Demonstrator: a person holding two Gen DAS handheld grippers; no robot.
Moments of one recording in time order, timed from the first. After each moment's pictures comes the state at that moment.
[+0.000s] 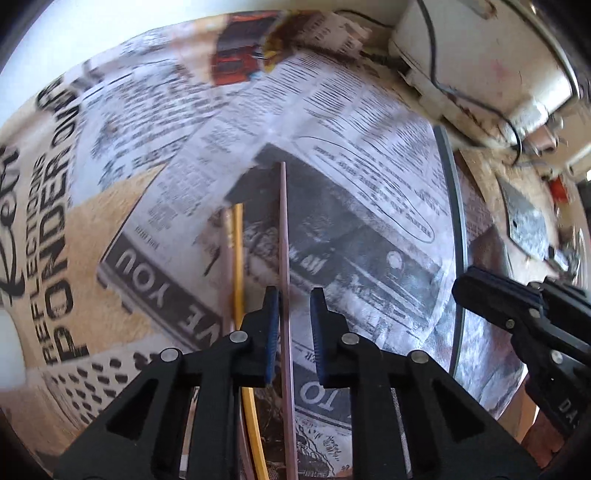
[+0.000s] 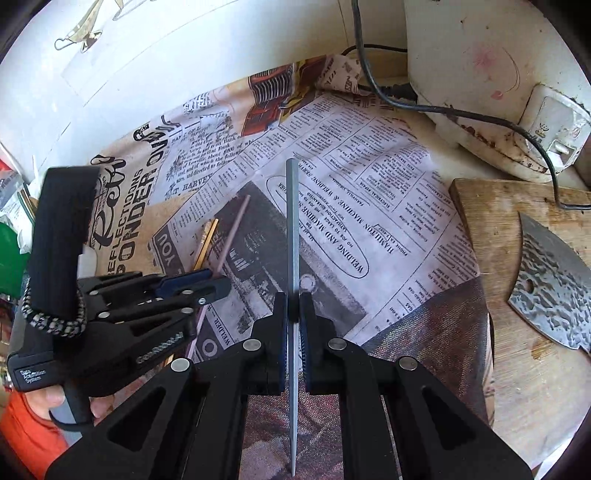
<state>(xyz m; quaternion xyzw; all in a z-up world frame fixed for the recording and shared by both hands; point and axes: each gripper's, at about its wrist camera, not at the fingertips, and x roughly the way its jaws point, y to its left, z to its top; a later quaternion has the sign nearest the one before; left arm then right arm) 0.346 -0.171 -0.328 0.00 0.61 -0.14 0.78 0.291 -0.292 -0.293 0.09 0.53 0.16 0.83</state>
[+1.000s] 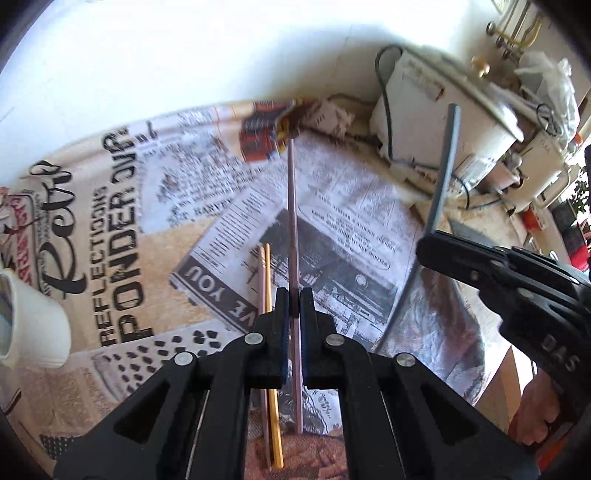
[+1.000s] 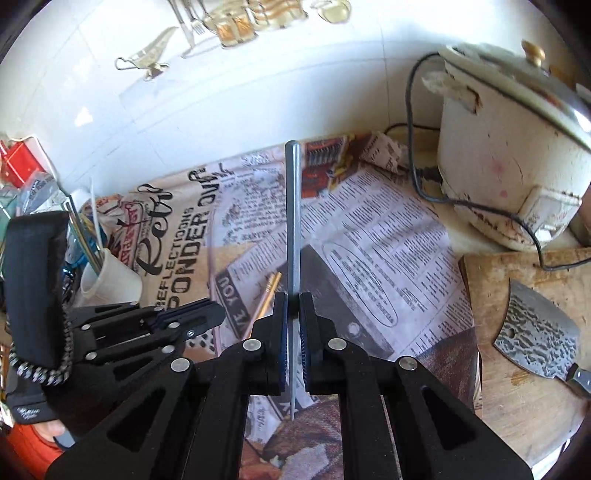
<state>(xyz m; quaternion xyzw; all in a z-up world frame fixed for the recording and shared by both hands) 0.292 -0.126 -0.229 -0.04 0.51 -0.14 0.85 0.274 -0.263 -0.219 0.07 0.45 0.19 0.87</state>
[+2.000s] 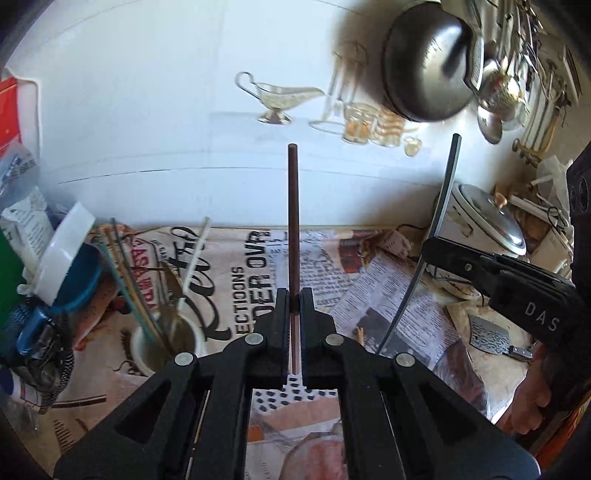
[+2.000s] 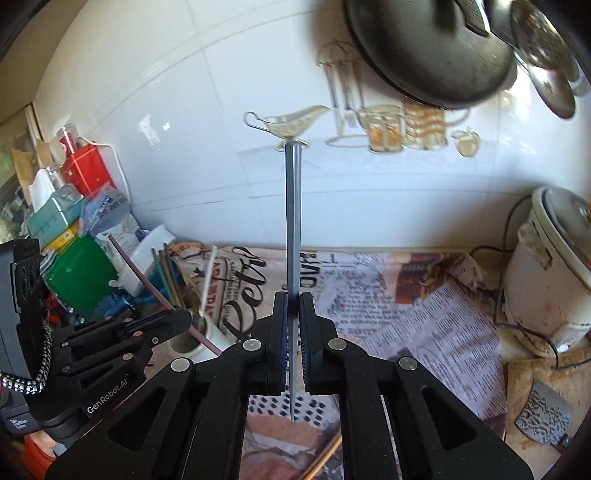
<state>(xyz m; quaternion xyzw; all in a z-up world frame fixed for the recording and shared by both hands) 0.235 0.017 -0.110 -0.09 0.36 -0.03 0.93 0.259 -0.151 -0.109 0.04 0.33 0.28 0.90</state>
